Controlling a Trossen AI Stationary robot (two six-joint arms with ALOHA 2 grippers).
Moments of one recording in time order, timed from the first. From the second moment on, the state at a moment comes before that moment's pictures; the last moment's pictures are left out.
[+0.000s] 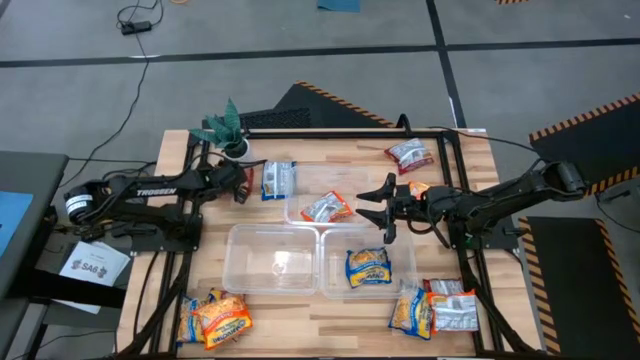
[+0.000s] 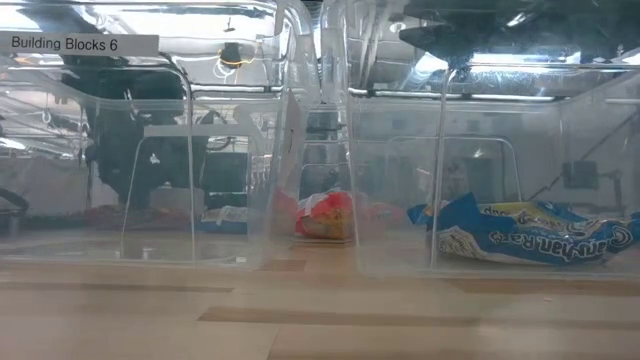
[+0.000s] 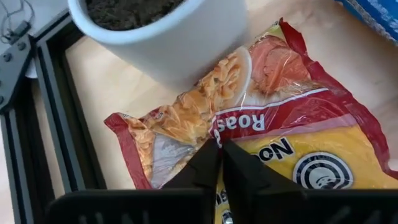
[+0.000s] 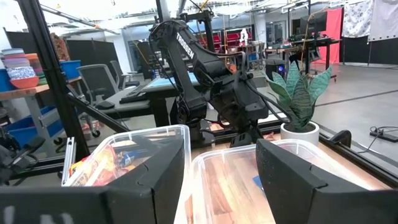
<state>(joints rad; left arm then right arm) 0.51 1.14 0.42 -0.48 -0.54 -0.39 0.12 1.10 0.42 0.79 0.24 0.13</state>
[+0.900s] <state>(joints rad) 0.31 0.75 0.48 -0.62 -0.61 -0.55 0.12 1.10 0.42 0.76 0.24 0.16</state>
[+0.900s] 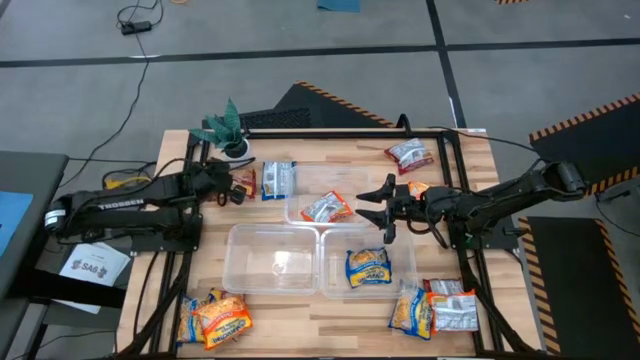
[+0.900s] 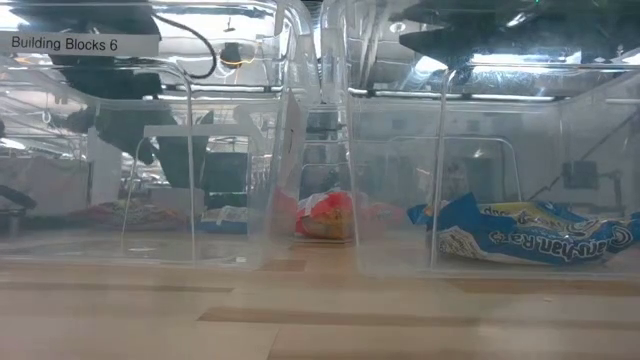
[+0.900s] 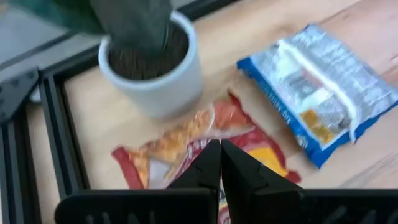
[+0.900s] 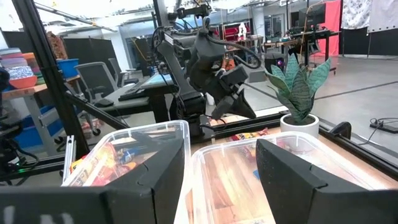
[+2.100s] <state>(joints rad) 0.42 0.98 0.45 -0.63 -0.61 -0.64 0.12 1.10 0.42 0.76 0.24 0.16</state>
